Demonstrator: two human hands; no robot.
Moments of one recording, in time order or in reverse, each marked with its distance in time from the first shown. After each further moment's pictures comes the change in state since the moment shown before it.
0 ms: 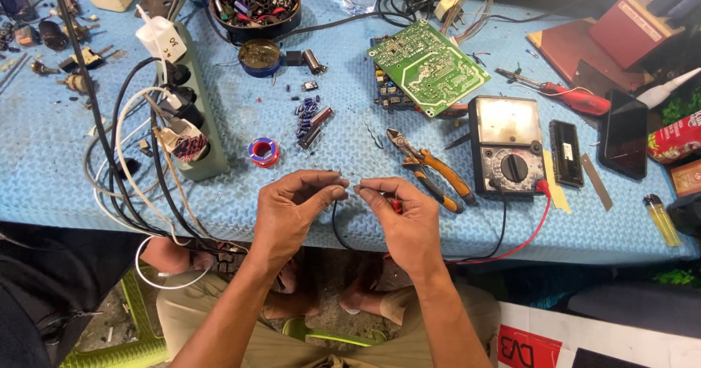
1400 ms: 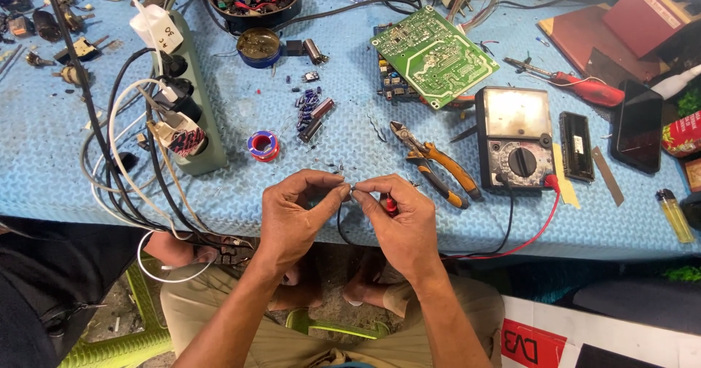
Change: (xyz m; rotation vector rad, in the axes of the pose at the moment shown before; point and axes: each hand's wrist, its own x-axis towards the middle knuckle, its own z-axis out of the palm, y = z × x) left_hand -0.007 -0.008 -0.002 0.122 0.005 0.065; right_hand -0.010 0.015 0.002 -0.134 0.002 -0.154
